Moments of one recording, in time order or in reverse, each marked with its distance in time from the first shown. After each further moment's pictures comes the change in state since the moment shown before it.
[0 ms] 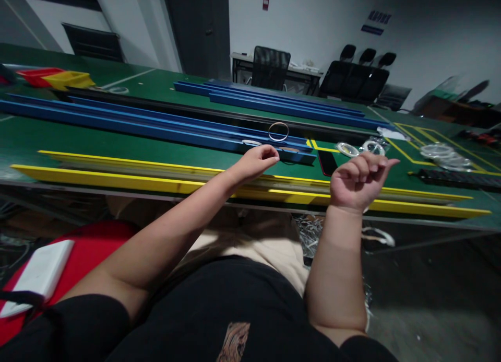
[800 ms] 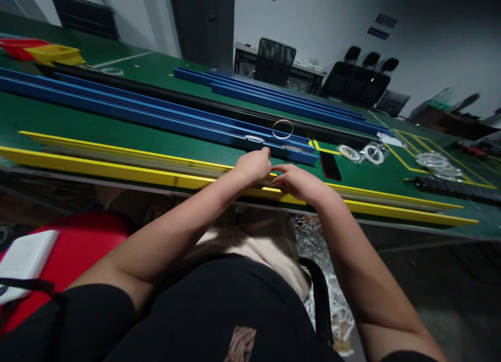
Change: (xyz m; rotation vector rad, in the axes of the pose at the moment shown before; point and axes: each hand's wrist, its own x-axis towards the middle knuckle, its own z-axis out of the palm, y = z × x) left_hand -0.006 0.007 0.003 0.877 -0.024 -0.373; right_hand -0.005 0.070 0.024 -1.492 -1.487 0.165
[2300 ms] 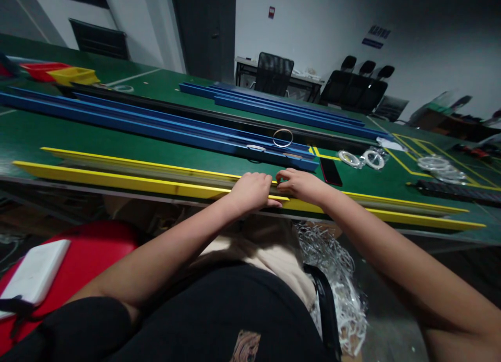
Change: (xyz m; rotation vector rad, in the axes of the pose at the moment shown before) left_hand -0.056 -0.003 0.005 0.339 0.022 0.374; right_hand 0.001 0.015 -0.010 -0.201 -0.027 -0.249
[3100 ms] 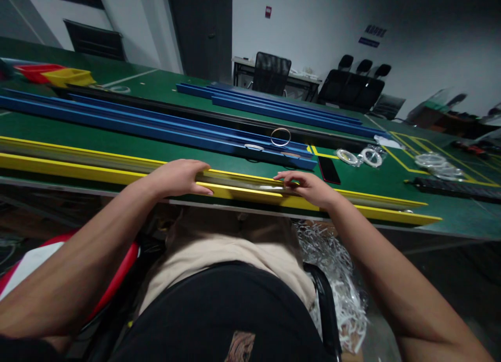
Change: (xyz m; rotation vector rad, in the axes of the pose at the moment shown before) left_hand -0.080 -0.164 -0.031 -0.014 -0.224 -0.161; right_hand -0.021 -0.015 0.006 1.027 0.317 0.299
